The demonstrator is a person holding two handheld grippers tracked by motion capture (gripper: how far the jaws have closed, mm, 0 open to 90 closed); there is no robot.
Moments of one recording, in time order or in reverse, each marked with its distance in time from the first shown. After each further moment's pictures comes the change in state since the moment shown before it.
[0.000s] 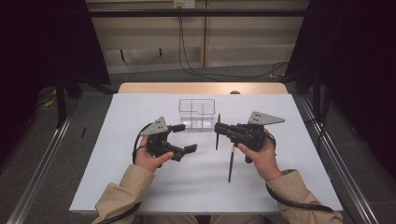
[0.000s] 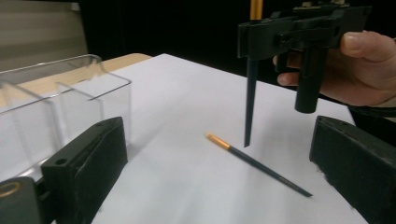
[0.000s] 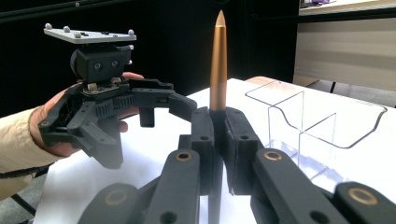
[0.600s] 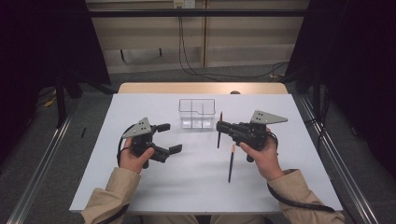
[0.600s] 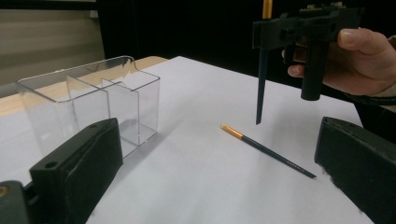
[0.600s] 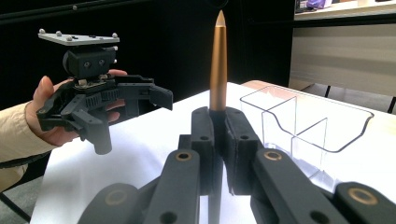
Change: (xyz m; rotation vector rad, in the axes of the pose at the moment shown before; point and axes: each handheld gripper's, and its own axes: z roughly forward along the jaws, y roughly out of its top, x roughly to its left) left arm 0.010 -0.002 -0.039 -0.016 0.039 0.009; right arm -0.001 0.004 -0.005 -0.013 -0.013 -0.005
